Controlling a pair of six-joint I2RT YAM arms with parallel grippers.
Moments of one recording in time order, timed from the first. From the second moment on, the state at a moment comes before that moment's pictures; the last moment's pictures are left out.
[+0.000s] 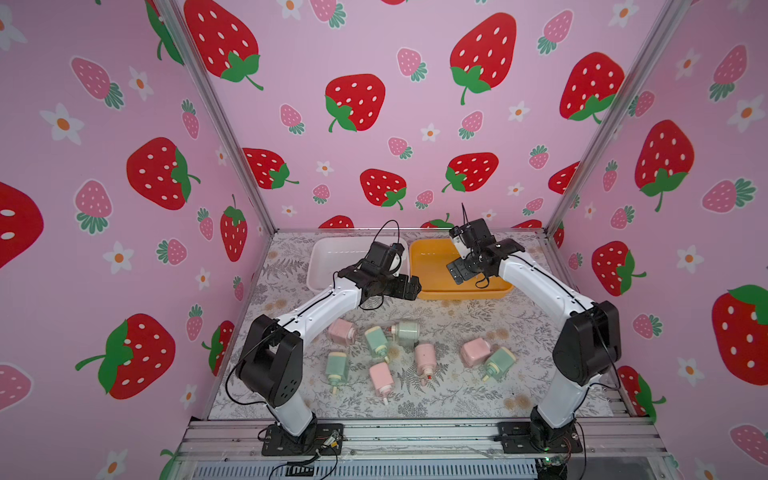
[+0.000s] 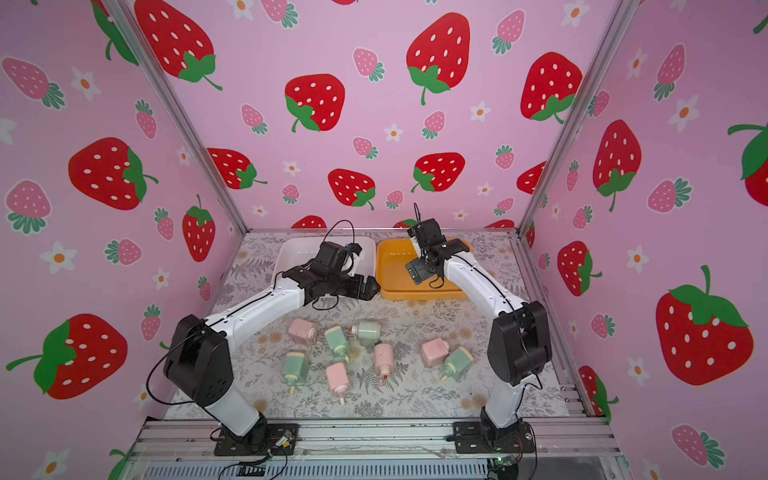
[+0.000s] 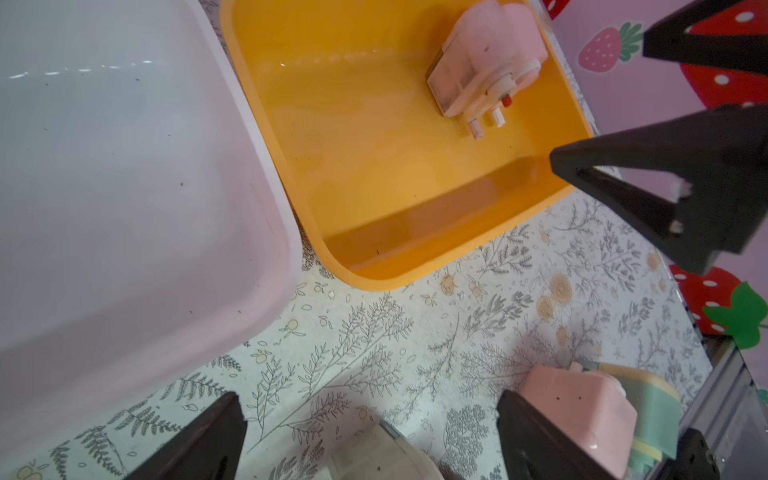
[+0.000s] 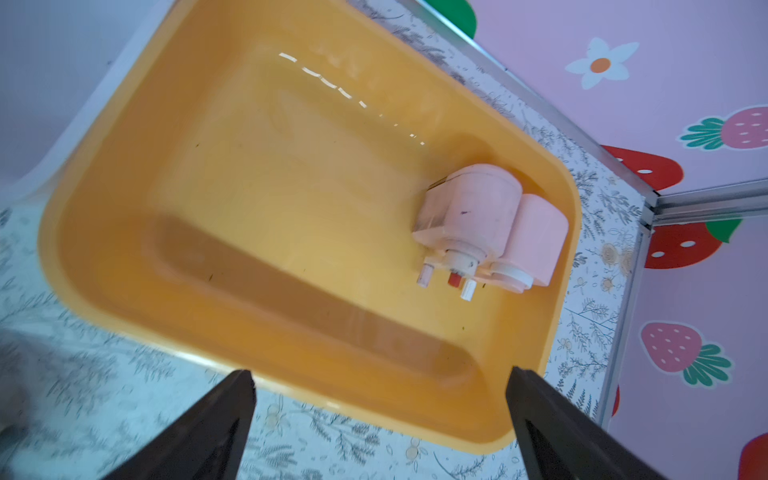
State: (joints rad) left arm -0.56 1.64 1.27 -0.45 0.22 -0.25; right arm 0.42 1.75 1.57 -0.83 0.24 -0.20
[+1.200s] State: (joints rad) left arm -0.73 1.33 0.90 -0.27 0.35 0.00; right arm 0.63 1.33 0.98 -1.08 0.11 -0.77
